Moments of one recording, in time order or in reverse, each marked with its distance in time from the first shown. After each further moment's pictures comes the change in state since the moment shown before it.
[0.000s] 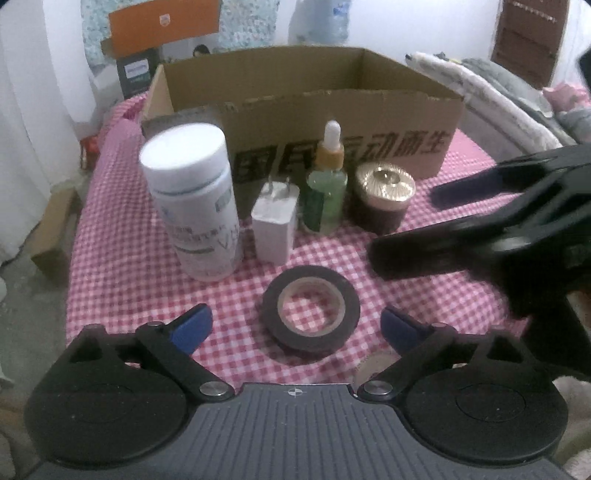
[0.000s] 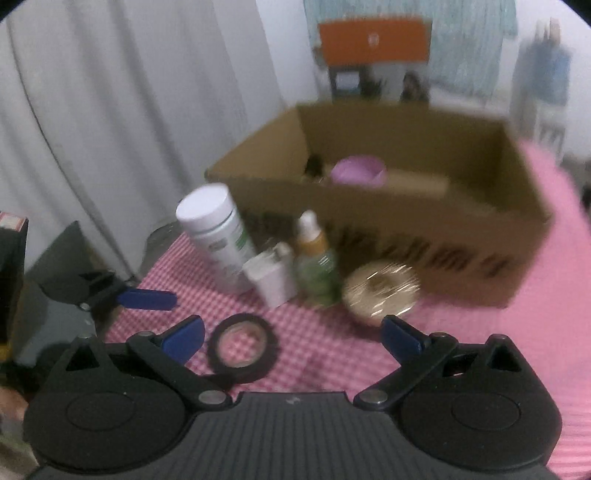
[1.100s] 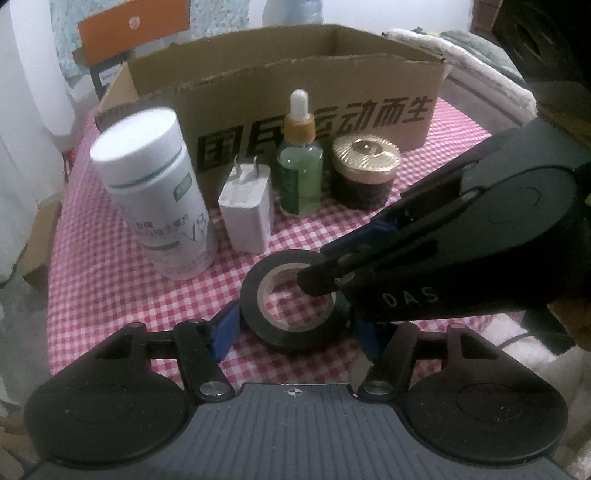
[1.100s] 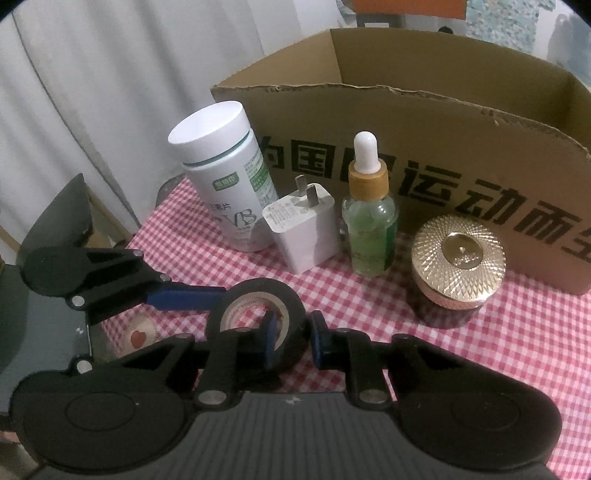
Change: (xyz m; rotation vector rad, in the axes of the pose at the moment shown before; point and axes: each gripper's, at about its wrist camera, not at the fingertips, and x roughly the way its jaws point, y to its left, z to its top) left arm 0.008 -0.019 -0.010 0.105 0.018 0.000; right arm 0.055 0.023 -0.009 -0.074 0.128 0.018
